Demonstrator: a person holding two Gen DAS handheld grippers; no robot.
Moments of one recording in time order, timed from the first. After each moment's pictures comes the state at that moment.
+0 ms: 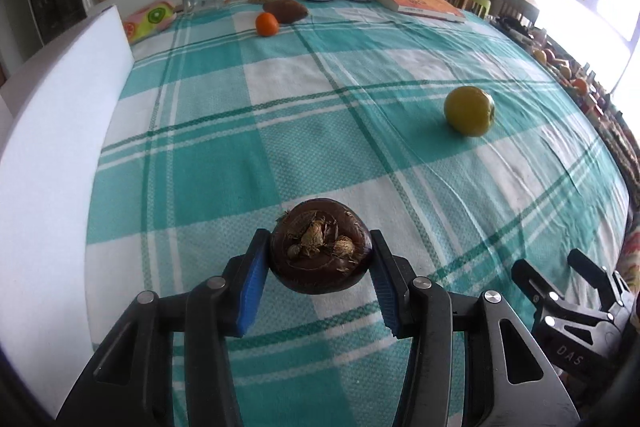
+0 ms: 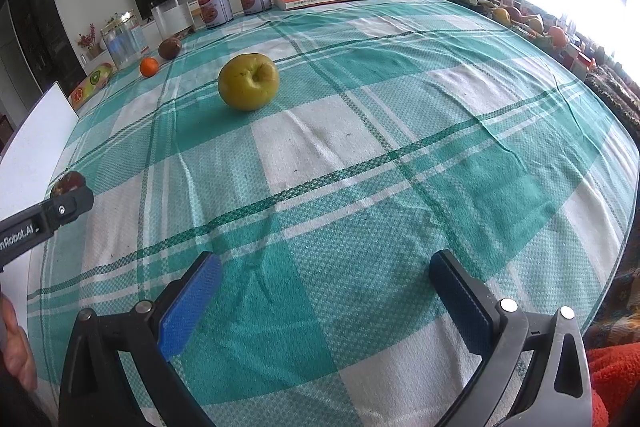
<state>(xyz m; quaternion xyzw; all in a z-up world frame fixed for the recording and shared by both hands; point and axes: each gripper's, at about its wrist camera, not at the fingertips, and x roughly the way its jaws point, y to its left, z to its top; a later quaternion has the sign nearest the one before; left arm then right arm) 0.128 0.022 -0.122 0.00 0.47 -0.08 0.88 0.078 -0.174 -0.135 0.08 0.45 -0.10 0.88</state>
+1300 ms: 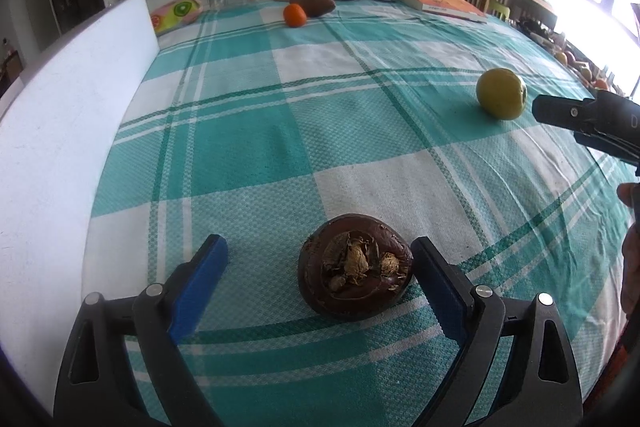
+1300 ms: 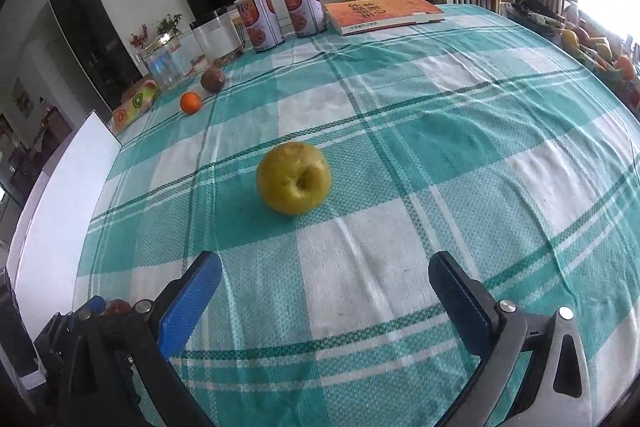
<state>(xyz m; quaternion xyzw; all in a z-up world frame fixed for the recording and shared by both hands) 0.124 0.027 -0.146 0.01 0.44 -0.04 0.90 0.181 -0.184 -0.104 0.08 0.44 0.03 0.90</state>
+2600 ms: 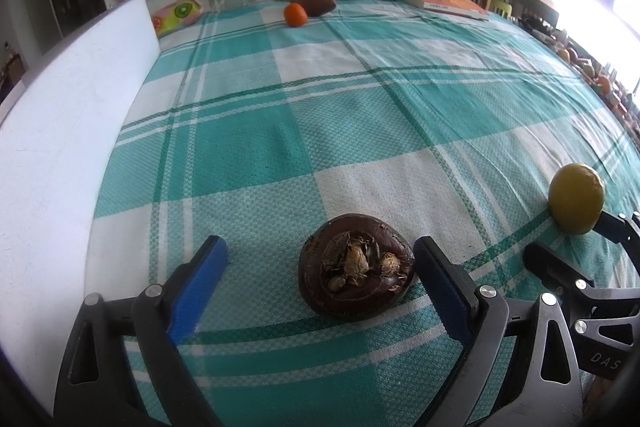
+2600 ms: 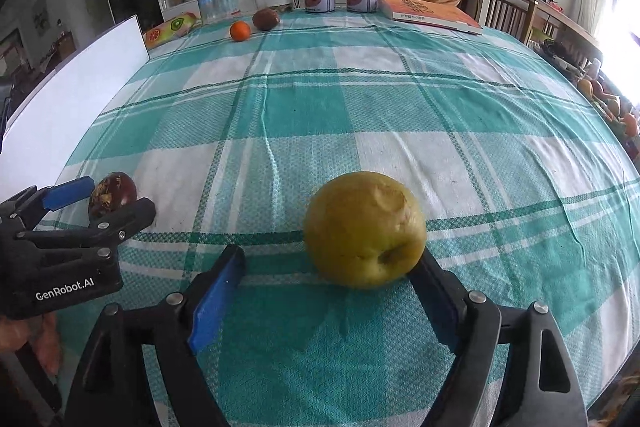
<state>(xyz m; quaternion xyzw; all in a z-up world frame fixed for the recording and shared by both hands) 0.124 0.027 -0.146 0.02 0.44 -0.03 0.90 0.102 -0.135 -0.137 -0.02 0.45 0.04 0.89</state>
